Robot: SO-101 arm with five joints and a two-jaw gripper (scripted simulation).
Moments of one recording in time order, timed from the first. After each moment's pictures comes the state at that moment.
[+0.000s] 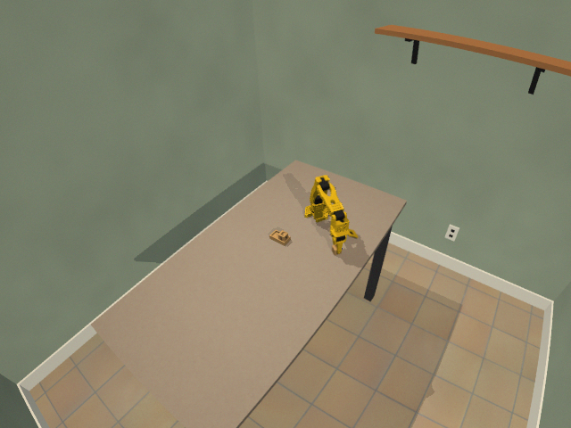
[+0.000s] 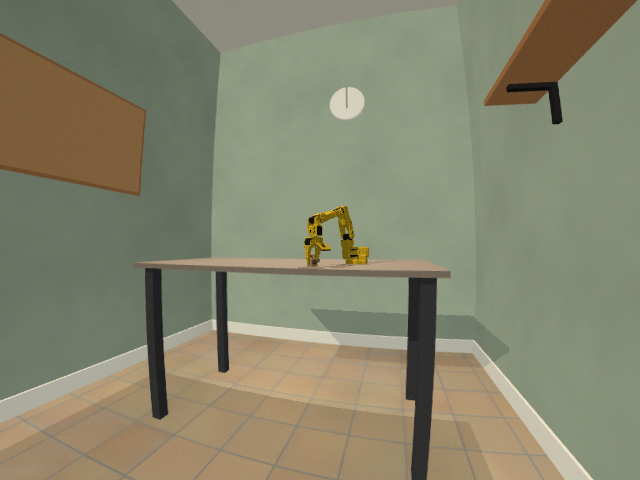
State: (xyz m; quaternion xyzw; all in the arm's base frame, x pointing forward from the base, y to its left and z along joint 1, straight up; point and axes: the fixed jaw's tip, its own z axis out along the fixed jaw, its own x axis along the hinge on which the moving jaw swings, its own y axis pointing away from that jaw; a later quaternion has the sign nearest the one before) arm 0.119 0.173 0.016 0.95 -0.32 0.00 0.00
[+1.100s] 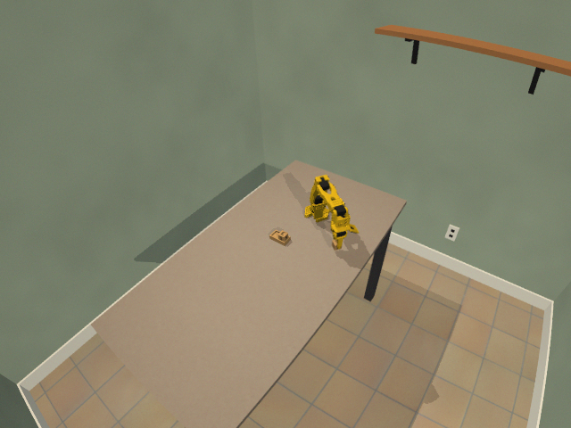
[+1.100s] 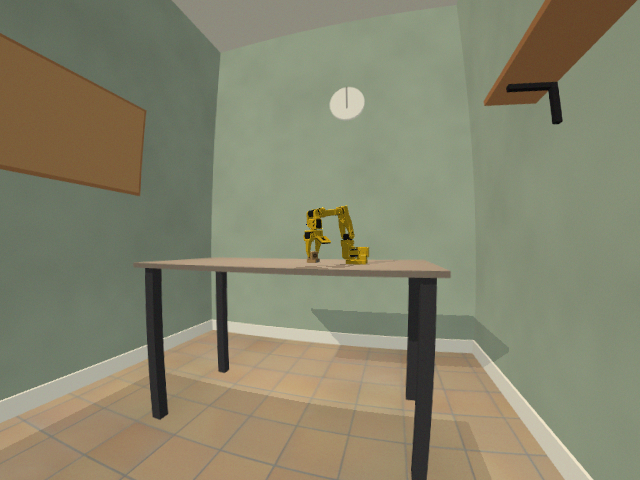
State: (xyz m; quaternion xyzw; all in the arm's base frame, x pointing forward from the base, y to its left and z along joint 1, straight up) arm 0.118 0.171 0.042 0.95 -0.32 -0.01 0.02
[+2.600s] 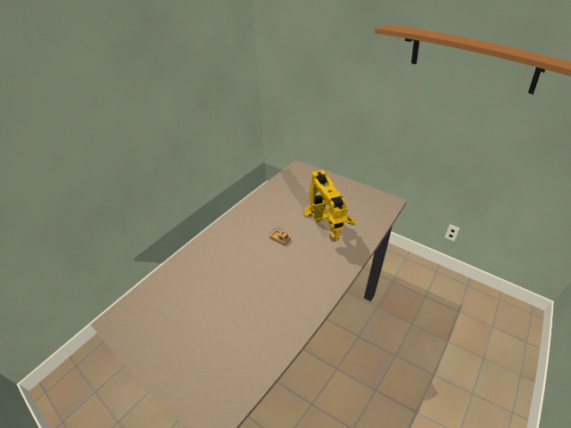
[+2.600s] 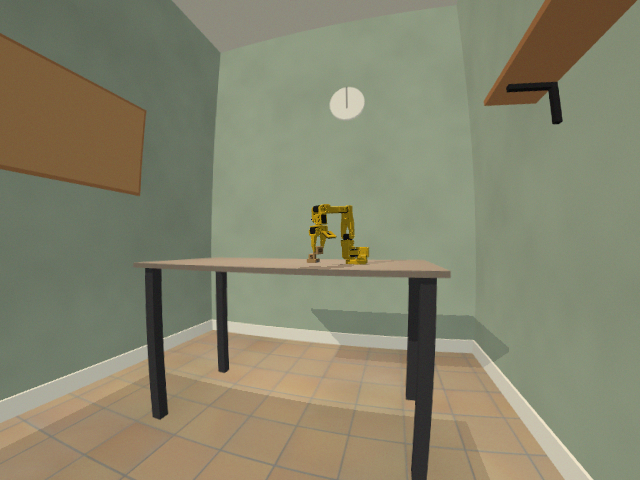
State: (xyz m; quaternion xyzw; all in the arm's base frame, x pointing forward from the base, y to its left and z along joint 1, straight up) arm 0.103 0.149 0.062 0.95 -0.31 -0.01 0.03
